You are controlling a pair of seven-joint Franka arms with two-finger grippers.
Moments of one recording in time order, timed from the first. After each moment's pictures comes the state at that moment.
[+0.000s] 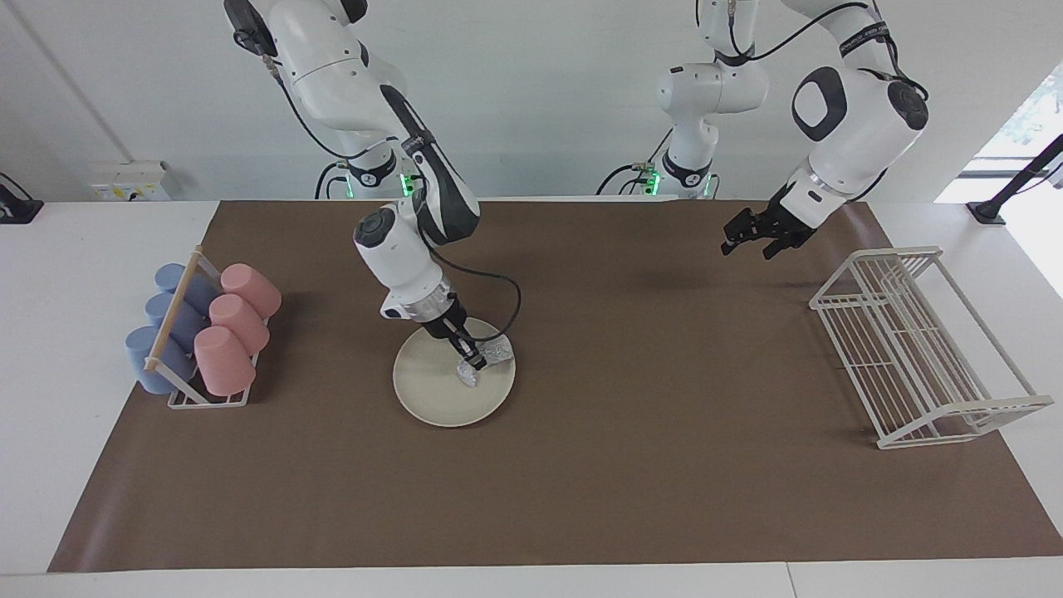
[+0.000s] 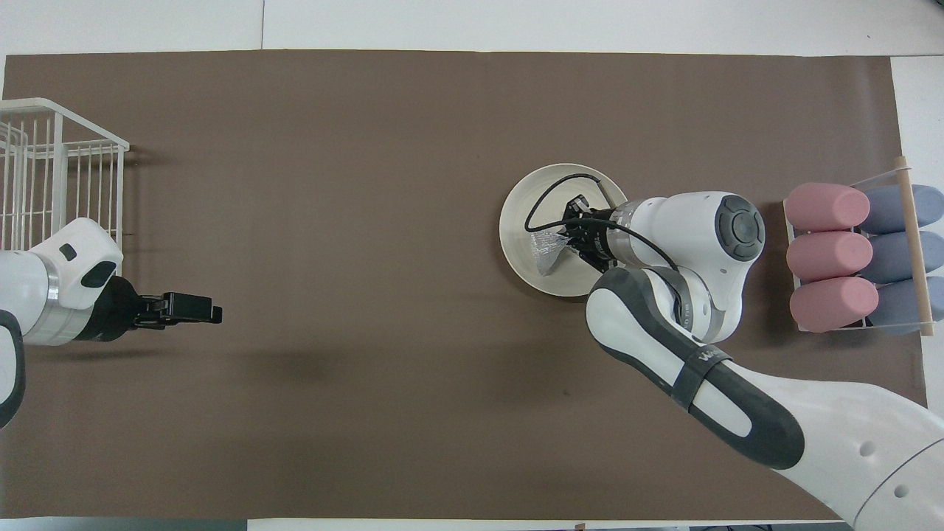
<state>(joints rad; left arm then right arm) -0.03 -0.23 0.00 -2.23 -0.28 1.93 0.08 -0.11 0.38 0.51 -2.10 0.27 2.73 1.16</state>
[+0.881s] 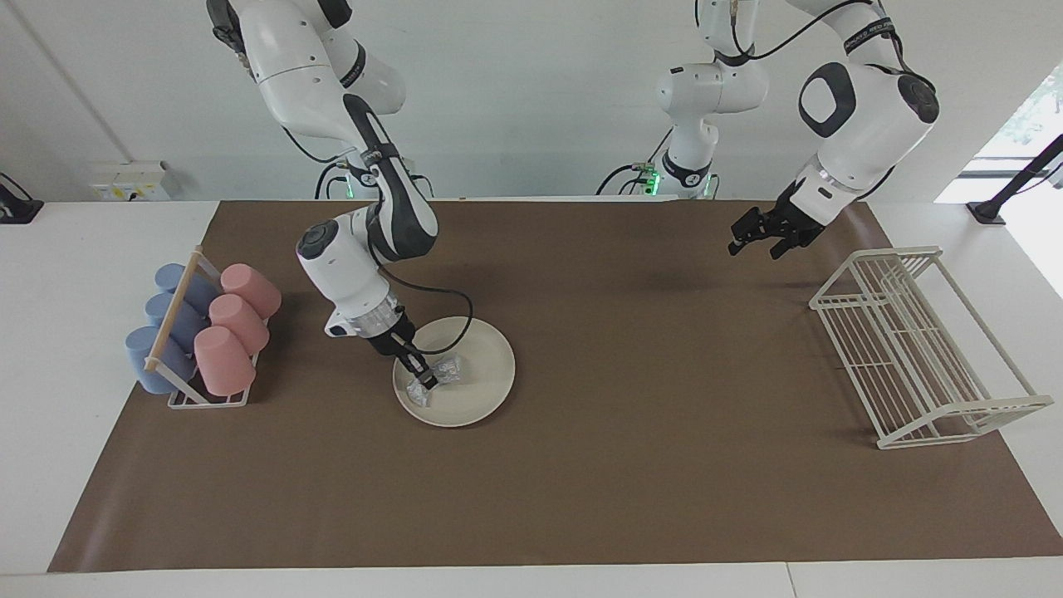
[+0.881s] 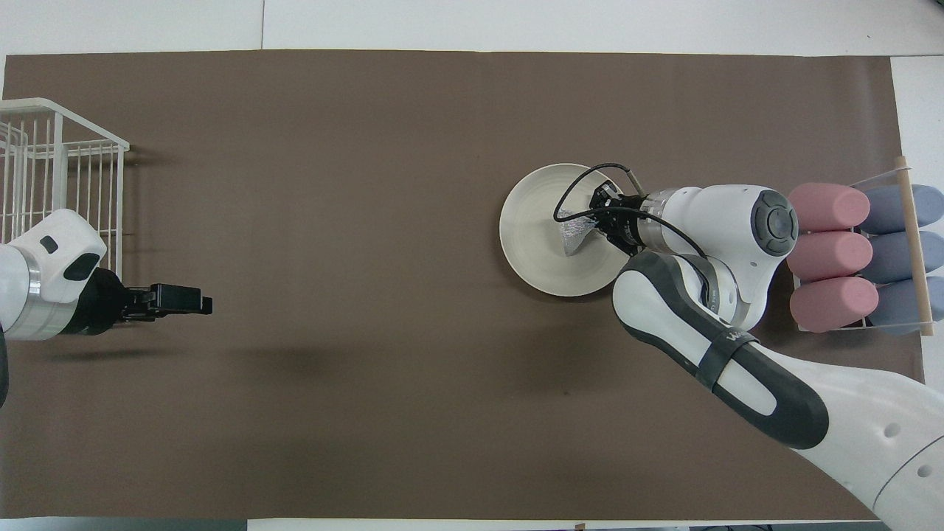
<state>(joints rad) -0.02 -0.23 -0.01 -2.22 -0.28 1.93 0.08 -0.20 0.38 0.49 -2.09 0.27 2.72 0.97</state>
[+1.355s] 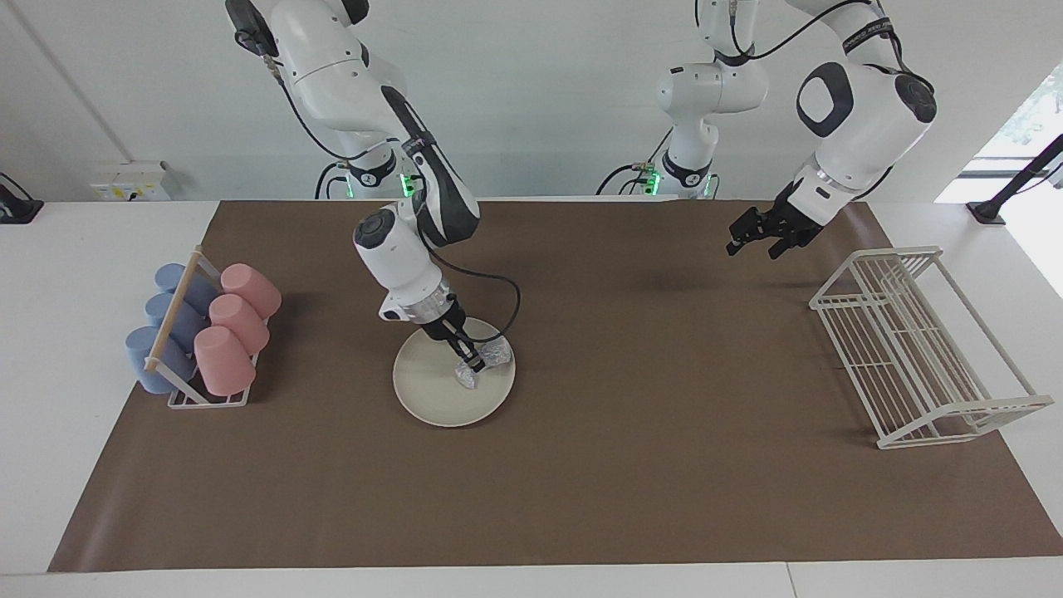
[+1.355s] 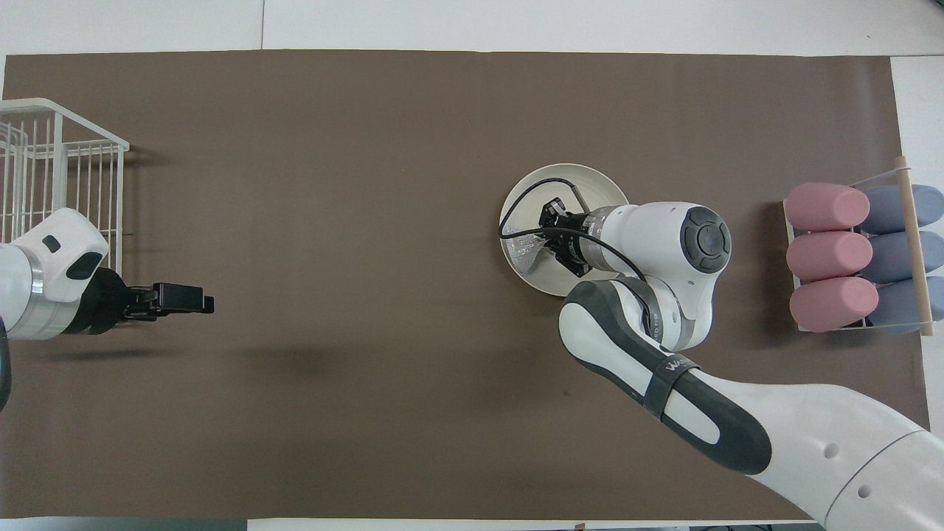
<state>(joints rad) -0.02 -0.23 -0.01 -2.22 -0.28 1.93 0.06 -0.09 0.38 0.48 -2.09 0.27 2.73 1.14</state>
